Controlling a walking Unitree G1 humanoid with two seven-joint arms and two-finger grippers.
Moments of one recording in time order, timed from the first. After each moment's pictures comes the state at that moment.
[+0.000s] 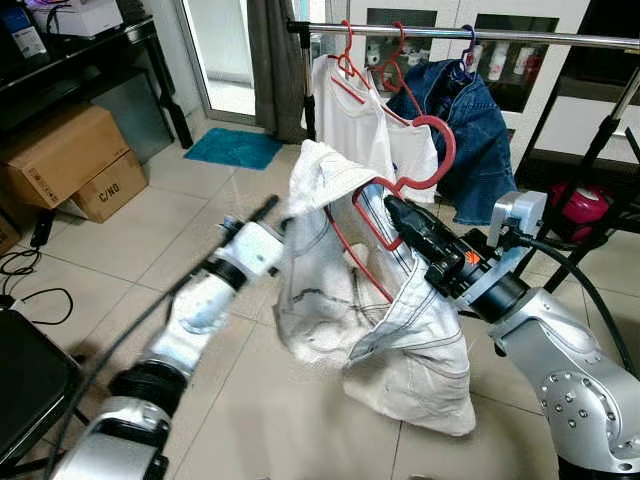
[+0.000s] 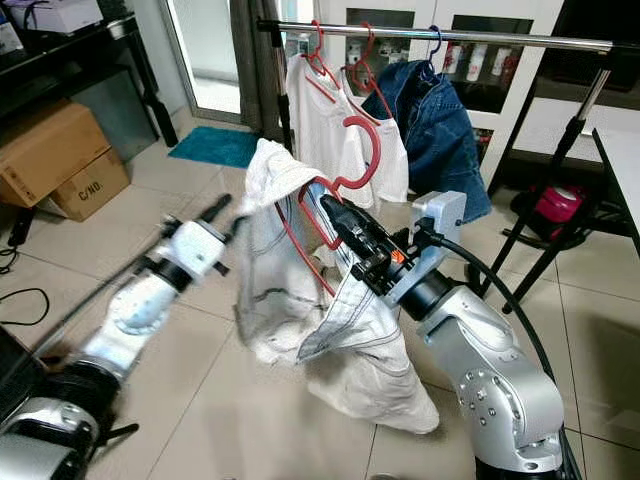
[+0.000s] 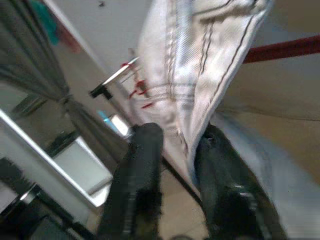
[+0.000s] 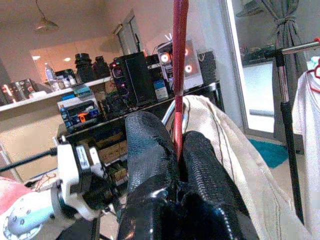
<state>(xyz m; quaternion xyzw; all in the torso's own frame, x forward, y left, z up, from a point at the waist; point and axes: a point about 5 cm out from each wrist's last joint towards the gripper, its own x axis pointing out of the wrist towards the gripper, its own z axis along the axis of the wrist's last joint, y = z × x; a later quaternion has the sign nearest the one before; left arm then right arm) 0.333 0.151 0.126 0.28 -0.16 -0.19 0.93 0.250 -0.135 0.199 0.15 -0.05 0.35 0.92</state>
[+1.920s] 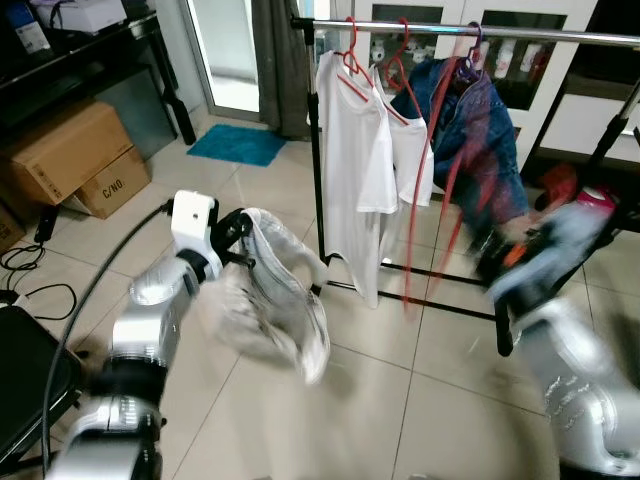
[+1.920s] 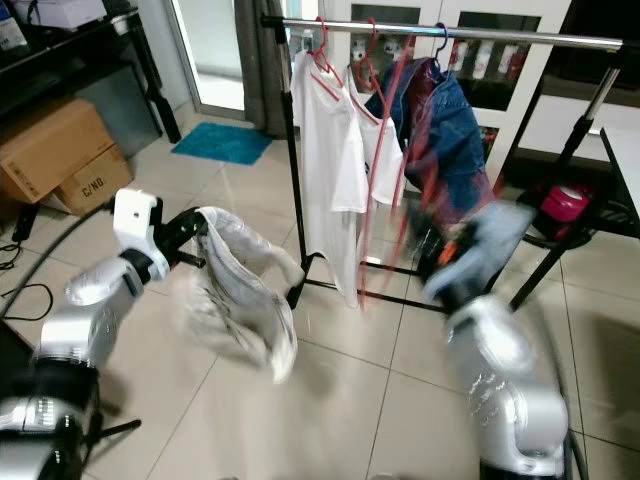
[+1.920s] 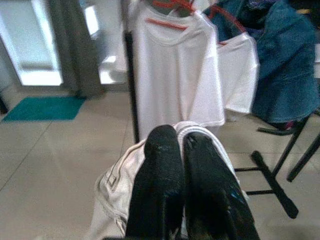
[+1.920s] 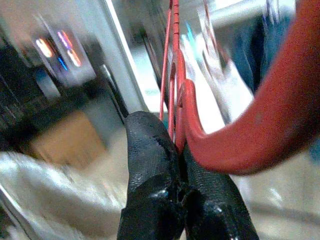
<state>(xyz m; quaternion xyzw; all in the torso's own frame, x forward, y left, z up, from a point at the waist) 0.333 0.187 0.121 -0.01 0.04 -0.16 0.99 0.260 -0.176 0.148 0.13 0.02 0.11 0.99</state>
